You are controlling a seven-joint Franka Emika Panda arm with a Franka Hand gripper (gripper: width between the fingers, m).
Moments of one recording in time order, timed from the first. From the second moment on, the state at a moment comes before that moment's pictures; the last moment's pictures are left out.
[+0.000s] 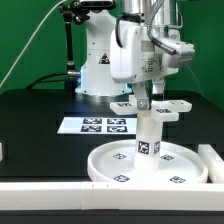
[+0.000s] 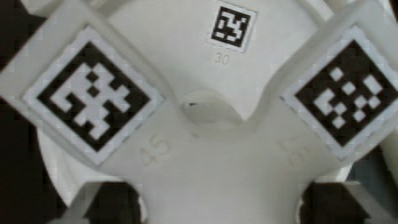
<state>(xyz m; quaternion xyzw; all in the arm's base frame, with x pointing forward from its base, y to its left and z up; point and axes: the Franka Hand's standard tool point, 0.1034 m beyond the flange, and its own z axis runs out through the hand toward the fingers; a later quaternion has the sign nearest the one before) 0.564 0.041 0.110 -0.48 0.87 -0.01 0.09</state>
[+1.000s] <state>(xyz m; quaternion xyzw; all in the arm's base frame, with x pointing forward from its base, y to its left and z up) 0.569 0.049 0.138 -0.50 0.86 0.02 0.12</state>
